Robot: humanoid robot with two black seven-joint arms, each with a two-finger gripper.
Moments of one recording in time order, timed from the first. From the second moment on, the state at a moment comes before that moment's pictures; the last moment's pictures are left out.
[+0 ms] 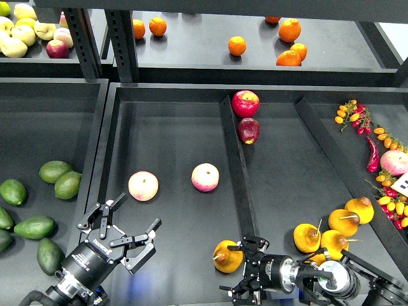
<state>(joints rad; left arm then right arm) 0.34 0.00 -1.25 -1.39 -0.27 -0.49 0.49 0.25 -0.27 0.58 1.03 0.10 0.10 -0.49</state>
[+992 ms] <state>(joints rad) 0.34 0.00 -1.23 -1.39 -0.25 -0.49 0.49 0.28 -0.33 0.58 1.14 0.12 0.03 -0.49</state>
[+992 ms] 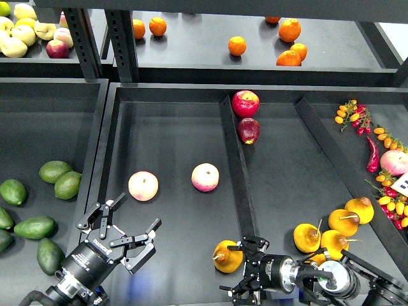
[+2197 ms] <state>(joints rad) 0.34 0.00 -1.23 -1.39 -0.25 -0.49 0.49 0.32 -0.32 0.60 1.16 0.22 0.00 -0.49</state>
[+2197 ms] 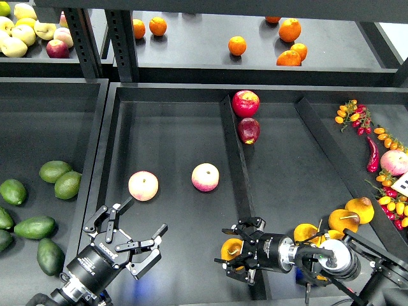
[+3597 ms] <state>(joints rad) 0.34 0.00 -1.22 -1.39 -0.25 -0.49 0.49 0.32 -0.28 0.56 1.06 0.10 0.00 -0.49</state>
